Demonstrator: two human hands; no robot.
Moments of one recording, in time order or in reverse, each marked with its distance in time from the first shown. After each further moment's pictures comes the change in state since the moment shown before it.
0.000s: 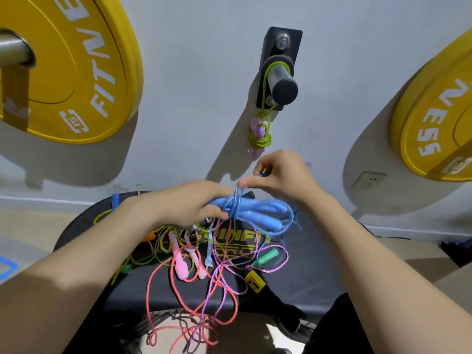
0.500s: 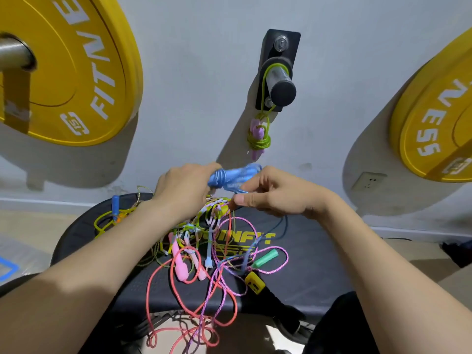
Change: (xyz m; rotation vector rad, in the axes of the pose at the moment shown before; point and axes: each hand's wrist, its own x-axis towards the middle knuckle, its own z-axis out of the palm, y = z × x) left_hand 0.013 -0.010 0.011 0.356 0.462 -0.448; right_hand -0.017 -0.019 -0.010 0.455 -0.572 -0.012
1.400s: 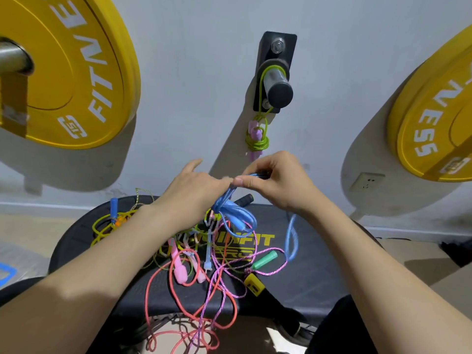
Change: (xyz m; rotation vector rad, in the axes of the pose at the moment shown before) left_hand -0.003 0.014 -0.002 0.220 -0.043 0.313; right_hand 0.005 0.002 0.000 -0.247 0.530 -0.158
